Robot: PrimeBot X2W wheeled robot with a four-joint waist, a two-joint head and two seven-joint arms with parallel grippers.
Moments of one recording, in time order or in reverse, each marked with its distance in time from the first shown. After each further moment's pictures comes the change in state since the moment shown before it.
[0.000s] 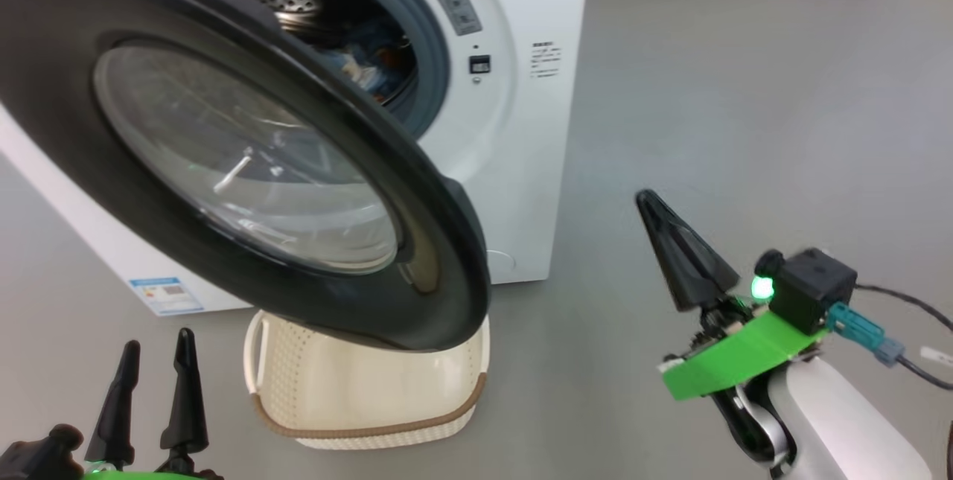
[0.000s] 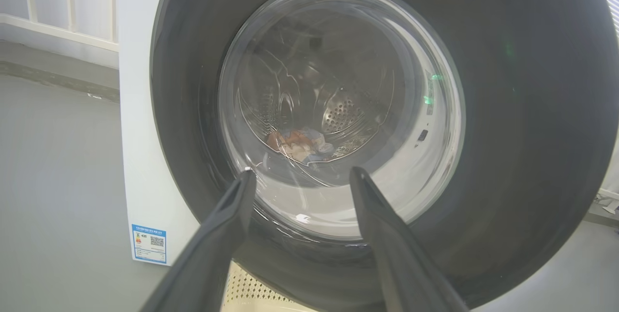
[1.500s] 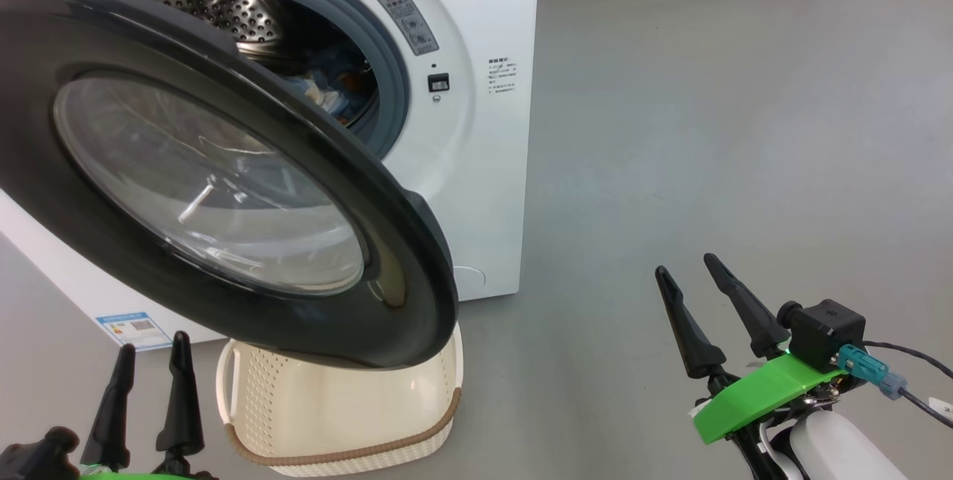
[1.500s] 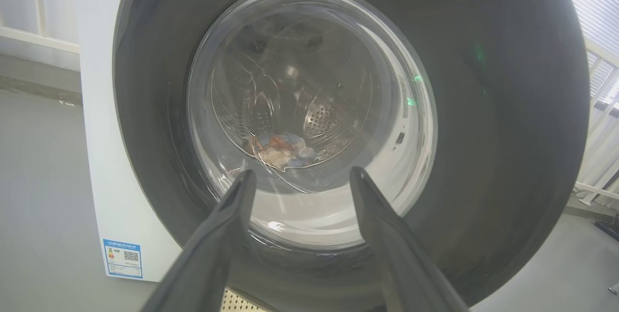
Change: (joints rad) left arm 0.001 0.002 0.008 0.010 0.002 0.000 0.000; right arm 0.093 0.010 -0.057 0.161 0.052 0.000 0.000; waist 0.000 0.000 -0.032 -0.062
